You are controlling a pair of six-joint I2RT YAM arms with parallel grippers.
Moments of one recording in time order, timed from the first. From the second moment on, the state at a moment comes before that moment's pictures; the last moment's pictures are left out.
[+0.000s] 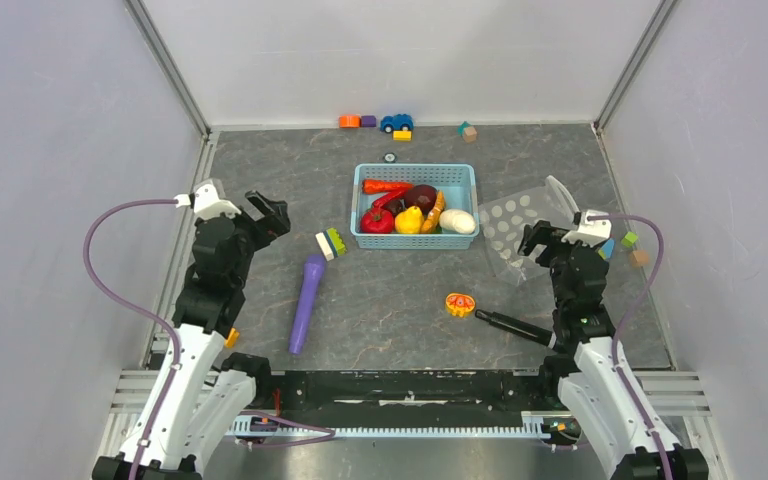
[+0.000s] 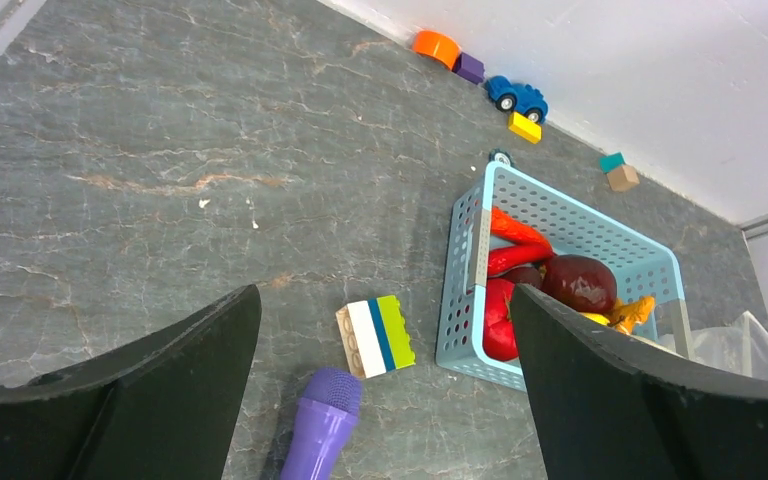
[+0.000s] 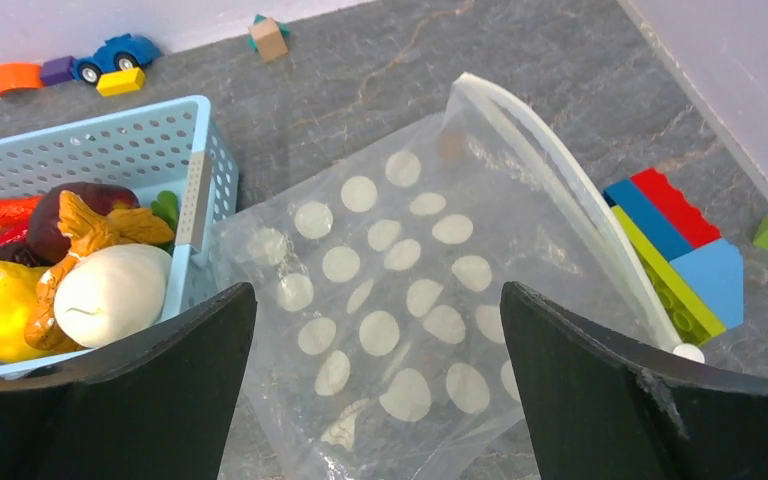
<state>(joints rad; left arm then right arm) -0.18 0.69 0.71 -0.25 -0.23 -0.52 0.08 0.66 0.29 0.22 0.19 0.21</state>
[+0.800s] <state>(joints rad) -0.30 1.02 0.67 -0.10 0.21 -0.59 0.08 0.99 0.54 0.10 0.07 0.18</state>
